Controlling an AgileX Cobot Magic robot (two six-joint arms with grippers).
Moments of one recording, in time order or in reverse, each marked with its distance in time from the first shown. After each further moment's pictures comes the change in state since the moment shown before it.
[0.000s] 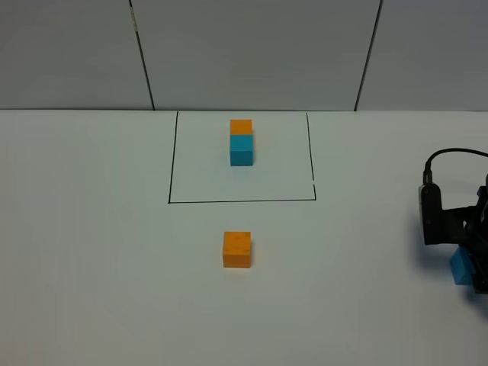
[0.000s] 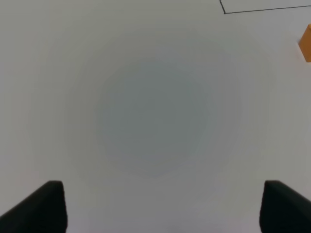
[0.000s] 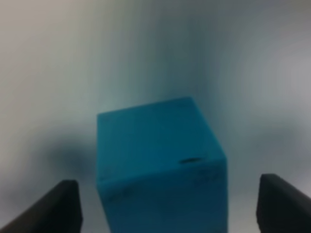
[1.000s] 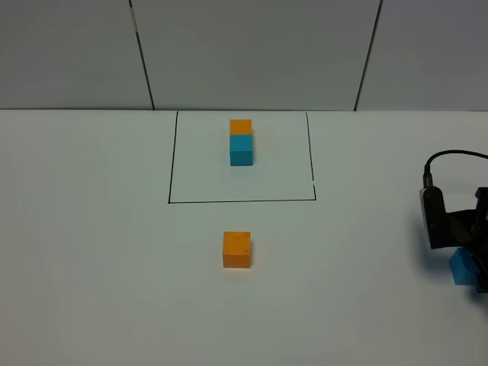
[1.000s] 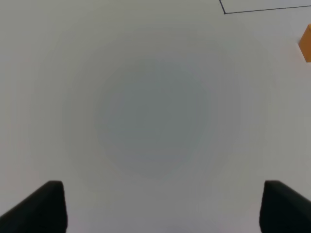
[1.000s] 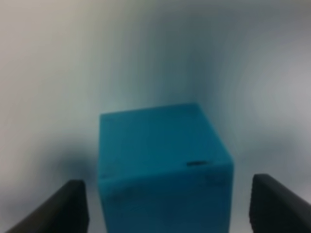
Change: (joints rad) left arm 0.000 0.000 0.000 0.000 0.000 0.000; right arm -0.031 0.011 0.000 0.078 -0.021 -0.167
